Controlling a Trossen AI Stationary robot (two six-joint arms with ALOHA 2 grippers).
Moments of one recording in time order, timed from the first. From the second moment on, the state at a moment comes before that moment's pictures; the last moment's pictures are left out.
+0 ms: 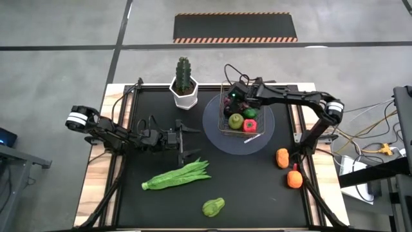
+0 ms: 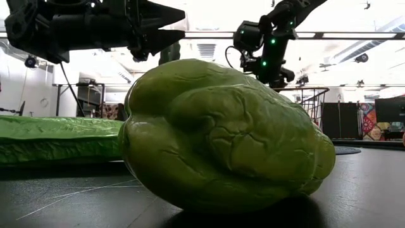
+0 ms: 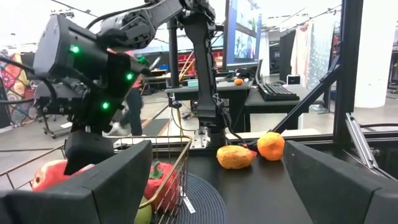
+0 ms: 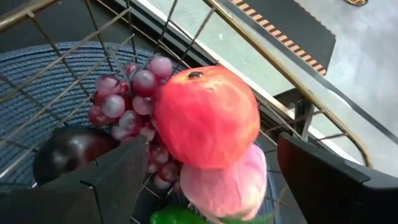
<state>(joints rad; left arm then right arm) -0.16 1.45 0.42 1.22 -0.24 0.11 -0.43 1.66 1.22 -0.69 0.55 0.35</state>
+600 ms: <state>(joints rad) -0.16 1.46 0.42 1.22 -0.24 0.06 -0.18 1.37 1.22 -0.72 0.29 0.35</state>
